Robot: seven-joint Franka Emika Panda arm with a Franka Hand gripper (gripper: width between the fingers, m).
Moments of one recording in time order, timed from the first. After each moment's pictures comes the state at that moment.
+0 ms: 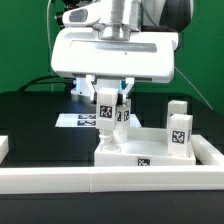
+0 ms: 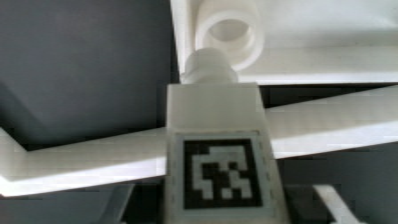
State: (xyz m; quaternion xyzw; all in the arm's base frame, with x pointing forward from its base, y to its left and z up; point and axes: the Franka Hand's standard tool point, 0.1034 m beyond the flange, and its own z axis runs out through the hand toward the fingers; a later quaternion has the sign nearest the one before) arm 0.578 -0.023 0.110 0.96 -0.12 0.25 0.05
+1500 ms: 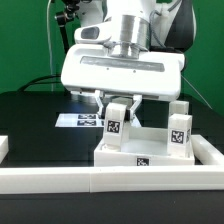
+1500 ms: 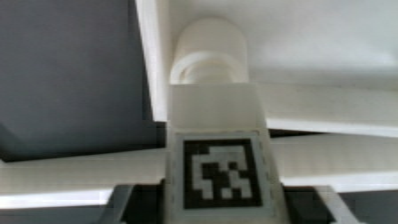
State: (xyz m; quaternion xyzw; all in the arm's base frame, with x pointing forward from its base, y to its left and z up) arm 0.569 -0.007 0.077 0.96 -0.10 0.25 0.06
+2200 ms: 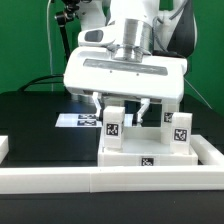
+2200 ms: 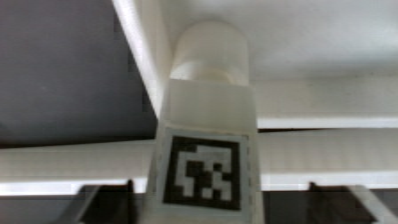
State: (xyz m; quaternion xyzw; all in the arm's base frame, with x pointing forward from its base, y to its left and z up) arm 0.574 -0.004 0.074 0.96 -0.09 0.27 0.07
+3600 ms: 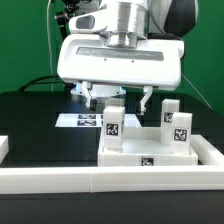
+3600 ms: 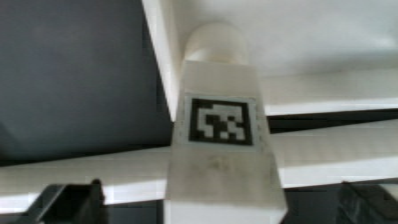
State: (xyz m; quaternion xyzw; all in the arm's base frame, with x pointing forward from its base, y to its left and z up) arm 0.580 -0.014 0.093 0.98 -0.10 0.17 0.04
